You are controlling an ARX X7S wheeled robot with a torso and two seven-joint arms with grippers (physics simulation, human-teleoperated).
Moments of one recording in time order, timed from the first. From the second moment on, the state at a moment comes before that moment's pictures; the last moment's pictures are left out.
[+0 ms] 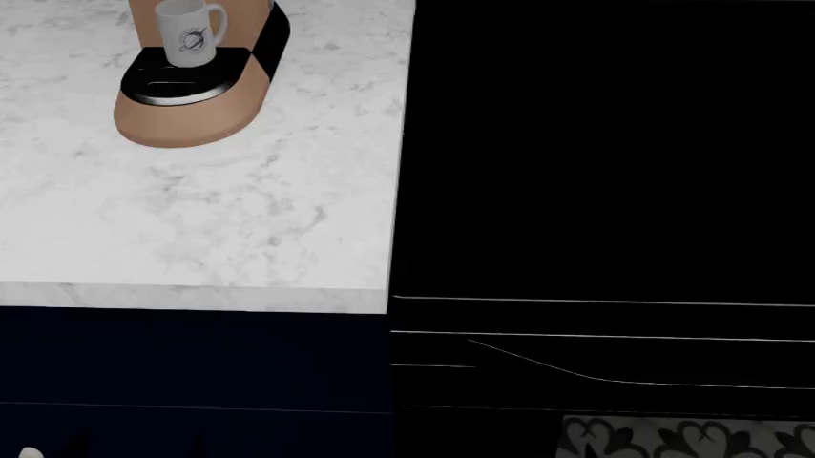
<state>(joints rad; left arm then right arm) 0.00 0.00 0.00 0.00 0.00 0.00 0.00 0.00 0.00 0.00 0.00 0.00 0.00 0.00</state>
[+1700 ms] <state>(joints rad) -0.44 -0.12 0.07 0.78 -0.16 -0.99 -0.21 0.40 0.17 -0.04 -0.56 0.21 0.95 0.14</state>
